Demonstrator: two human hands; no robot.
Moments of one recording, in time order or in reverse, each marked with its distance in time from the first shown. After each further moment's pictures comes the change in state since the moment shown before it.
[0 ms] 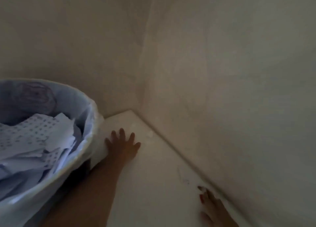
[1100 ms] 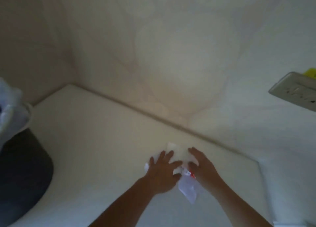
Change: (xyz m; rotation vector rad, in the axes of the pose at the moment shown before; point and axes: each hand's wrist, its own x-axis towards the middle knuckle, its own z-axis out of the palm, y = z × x) left_hand -0.272 0.129 0.091 -0.044 -0.477 0.962; right_hand -0.142 -0.086 -0.099 0.719 0.037 0.968
